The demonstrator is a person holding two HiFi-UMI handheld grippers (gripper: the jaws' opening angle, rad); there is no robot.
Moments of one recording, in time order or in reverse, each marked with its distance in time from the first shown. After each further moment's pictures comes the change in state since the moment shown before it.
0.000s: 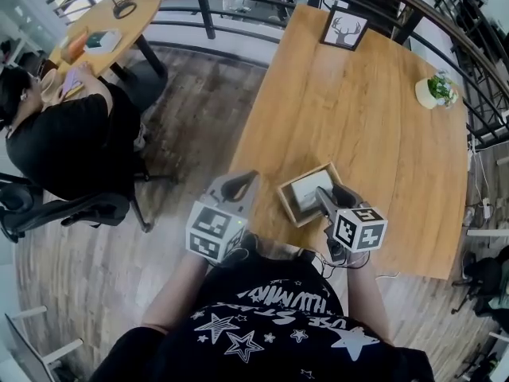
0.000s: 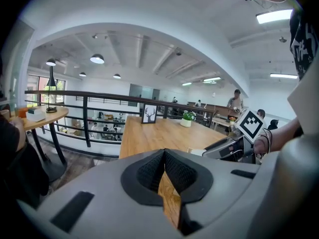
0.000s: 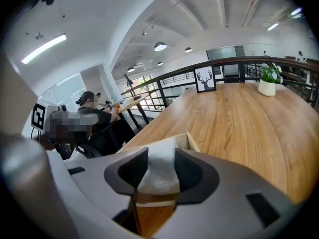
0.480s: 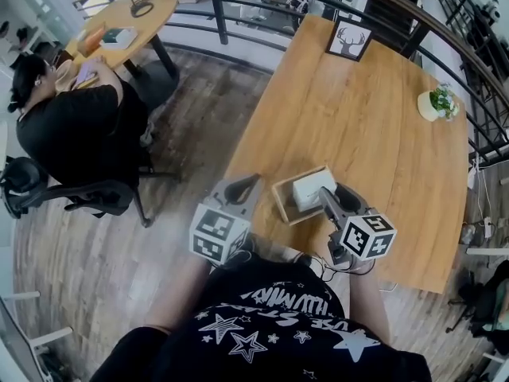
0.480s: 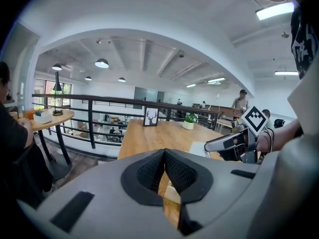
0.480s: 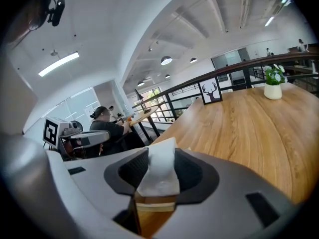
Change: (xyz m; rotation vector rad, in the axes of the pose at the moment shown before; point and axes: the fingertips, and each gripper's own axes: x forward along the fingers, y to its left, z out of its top) left arm -0.011 -0.035 0.010 -0.010 -0.030 0.067; right arm -0.044 0.003 0.028 0.020 -0.148 0.147
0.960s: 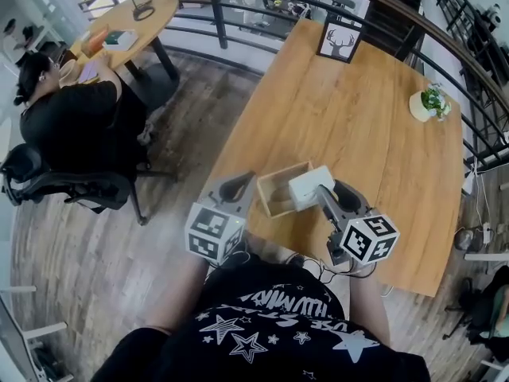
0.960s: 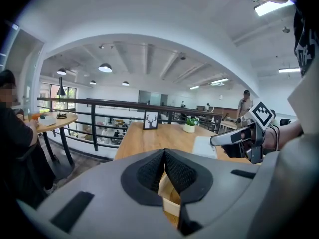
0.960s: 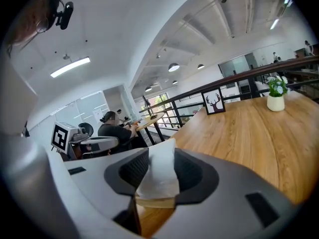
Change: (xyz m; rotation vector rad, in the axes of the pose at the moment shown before) left arm 0.007 -0.039 0.013 0.003 -0.042 0.058; right arm -0.046 -0.009 0.026 -0.063 -0.069 0.080
